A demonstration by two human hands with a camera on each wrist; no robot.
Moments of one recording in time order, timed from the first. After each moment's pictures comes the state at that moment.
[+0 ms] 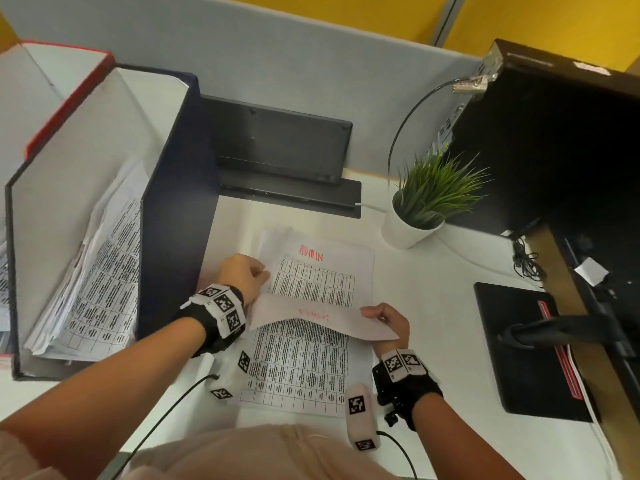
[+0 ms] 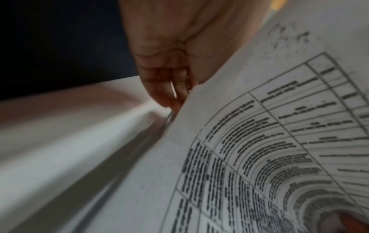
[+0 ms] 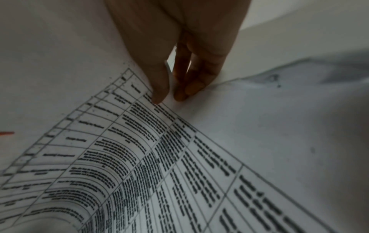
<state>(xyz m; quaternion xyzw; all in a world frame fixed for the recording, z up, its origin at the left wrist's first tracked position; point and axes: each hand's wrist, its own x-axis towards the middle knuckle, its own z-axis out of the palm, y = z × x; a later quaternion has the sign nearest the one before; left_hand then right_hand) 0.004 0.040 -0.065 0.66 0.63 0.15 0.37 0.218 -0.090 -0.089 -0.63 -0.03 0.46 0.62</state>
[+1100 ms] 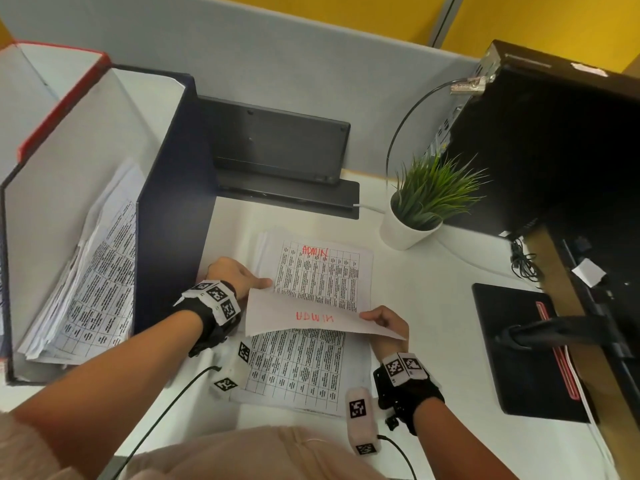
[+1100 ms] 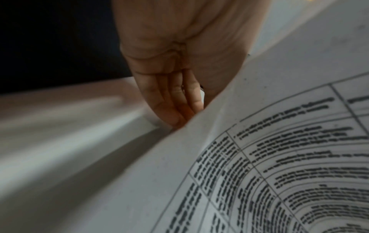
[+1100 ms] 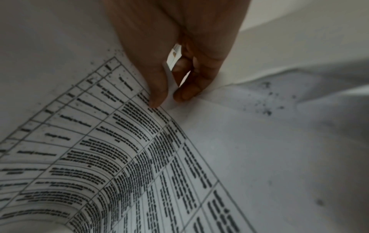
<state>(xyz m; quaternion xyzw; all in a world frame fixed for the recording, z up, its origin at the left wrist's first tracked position) -0.004 0.051 -0.065 0.55 0.71 0.08 0.43 0.220 -0.101 -0.090 -0.74 -0.23 0.38 0.50</state>
